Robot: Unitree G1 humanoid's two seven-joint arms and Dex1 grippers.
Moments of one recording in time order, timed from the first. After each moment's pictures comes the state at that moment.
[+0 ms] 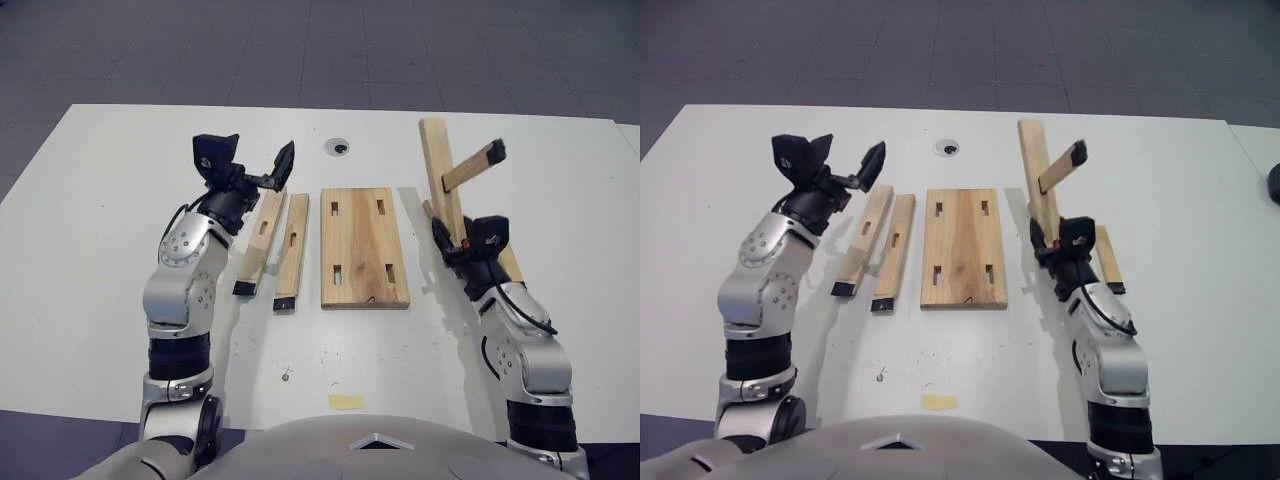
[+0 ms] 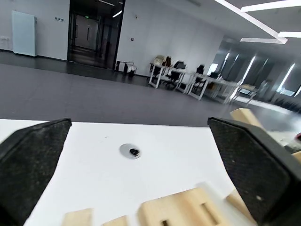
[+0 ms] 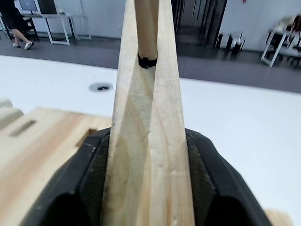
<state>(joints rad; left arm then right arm) -0.31 0.12 0.19 -0.32 -0.62 0.58 -0.23 0.06 -0.27 -0.09 -0.34 0.23 0.27 0.24</state>
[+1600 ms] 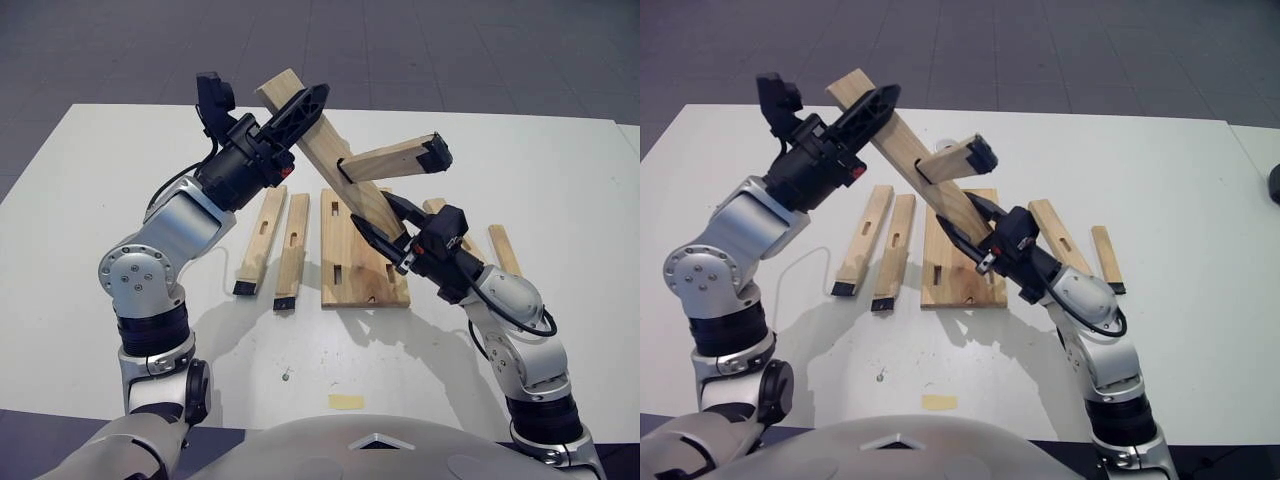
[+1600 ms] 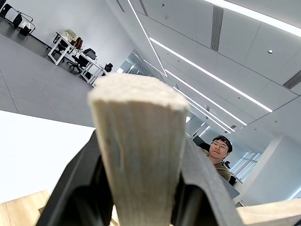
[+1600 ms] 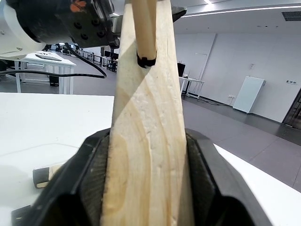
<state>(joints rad) -0.42 0.25 0.18 -0.38 -1.46 0.80 0.04 0.03 -0.36 0.13 -0.51 0.31 0.17 0.59</state>
